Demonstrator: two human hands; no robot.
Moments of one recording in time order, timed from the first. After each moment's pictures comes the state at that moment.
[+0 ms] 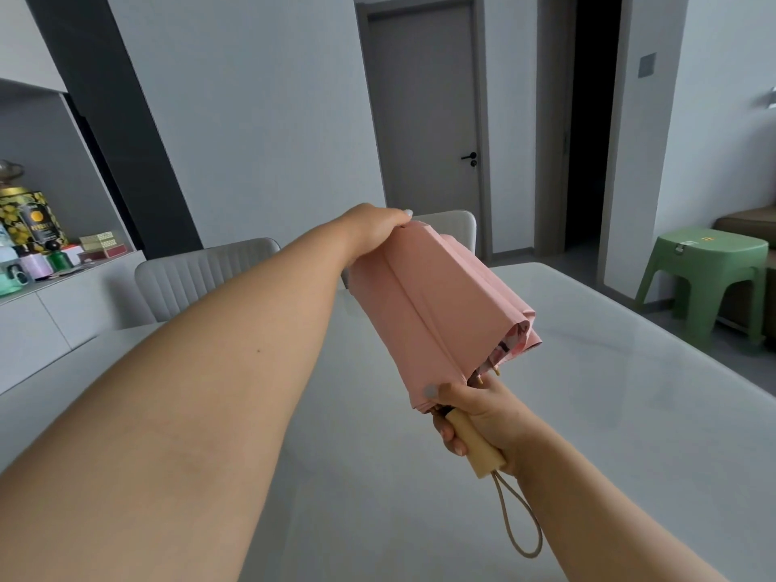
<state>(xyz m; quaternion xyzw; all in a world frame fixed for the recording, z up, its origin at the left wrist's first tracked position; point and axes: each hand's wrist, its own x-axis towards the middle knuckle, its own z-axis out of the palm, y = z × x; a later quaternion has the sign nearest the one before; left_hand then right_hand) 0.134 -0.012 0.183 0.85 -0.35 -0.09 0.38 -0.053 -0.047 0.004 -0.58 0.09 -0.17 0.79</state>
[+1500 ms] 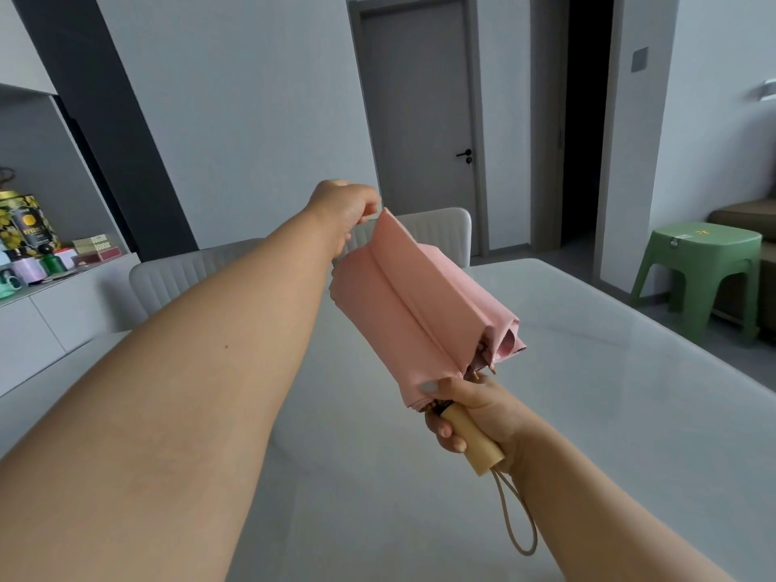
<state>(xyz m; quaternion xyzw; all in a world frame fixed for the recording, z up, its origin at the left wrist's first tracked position) 0.125 -0.003 0.198 0.76 -0.29 -0.04 0.58 -0.056 -0.044 0.008 -0.53 0.05 -0.13 0.84</state>
